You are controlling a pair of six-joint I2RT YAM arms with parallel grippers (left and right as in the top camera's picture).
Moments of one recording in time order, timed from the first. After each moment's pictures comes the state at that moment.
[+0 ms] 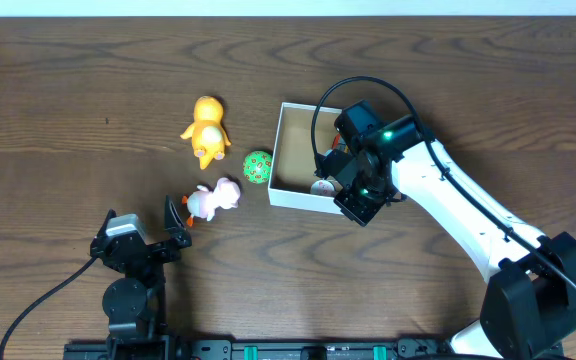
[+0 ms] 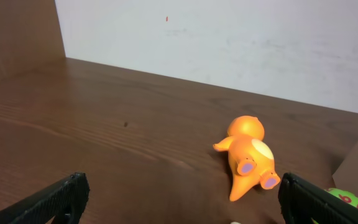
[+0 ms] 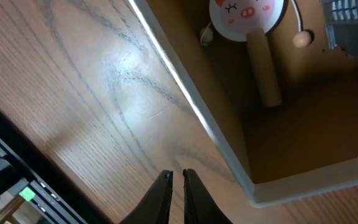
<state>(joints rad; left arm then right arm) 0.04 0.01 0.04 -0.13 -0.14 -0.14 0.53 1.71 1.33 -1.18 -0.20 -0.30</state>
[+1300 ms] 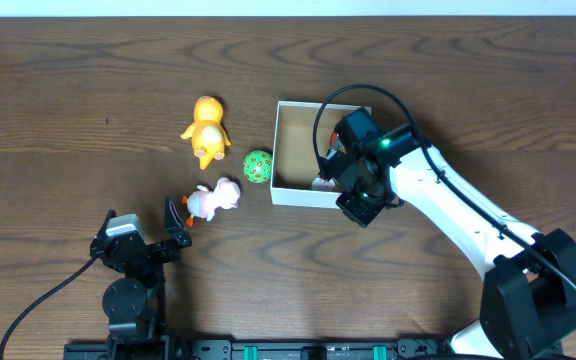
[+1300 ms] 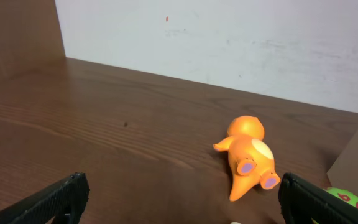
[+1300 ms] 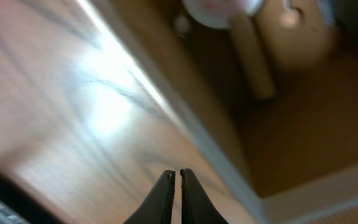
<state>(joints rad) 0.04 0.01 0.04 -0.13 -0.14 -0.14 0.53 1.71 1.26 -1.09 -0.14 -0.28</state>
